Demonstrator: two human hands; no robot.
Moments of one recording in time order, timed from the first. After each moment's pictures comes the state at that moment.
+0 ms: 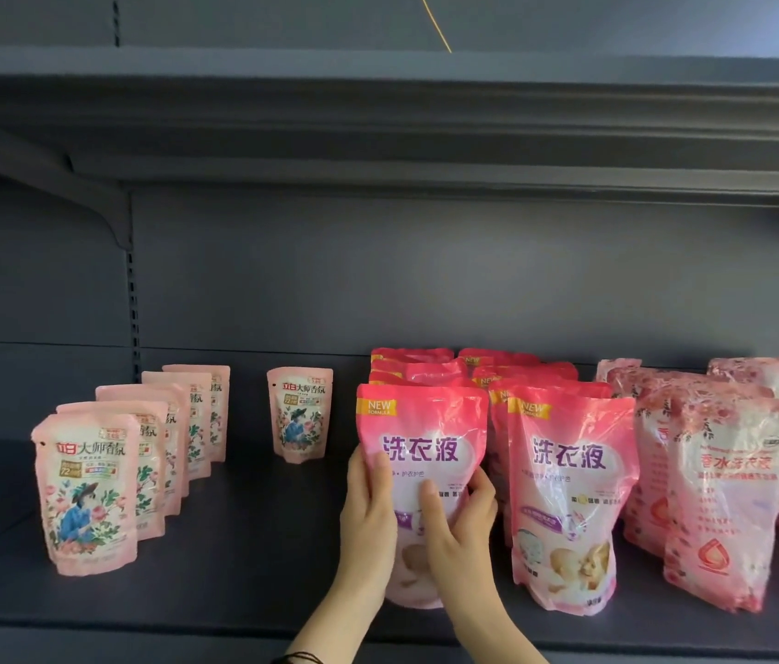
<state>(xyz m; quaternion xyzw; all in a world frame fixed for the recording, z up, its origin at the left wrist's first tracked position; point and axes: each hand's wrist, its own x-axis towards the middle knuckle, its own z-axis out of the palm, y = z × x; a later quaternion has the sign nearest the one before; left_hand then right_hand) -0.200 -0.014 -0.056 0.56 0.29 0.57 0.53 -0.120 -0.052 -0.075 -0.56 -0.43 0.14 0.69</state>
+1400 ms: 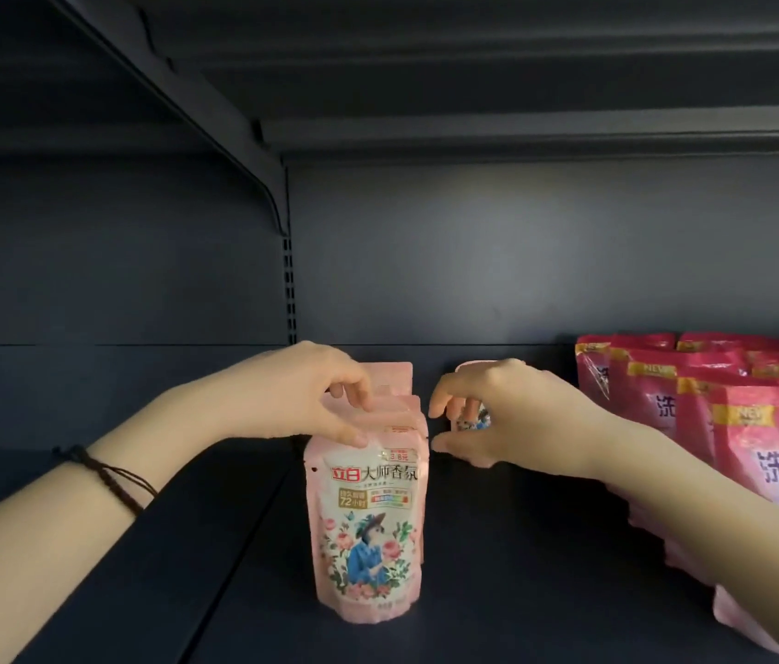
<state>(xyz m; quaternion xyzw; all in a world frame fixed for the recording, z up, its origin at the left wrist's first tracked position) -0.553 0.173 0.092 0.95 0.28 0.15 0.01 -0.328 0.062 0.074 -0.58 -0.78 -0.11 0.19</state>
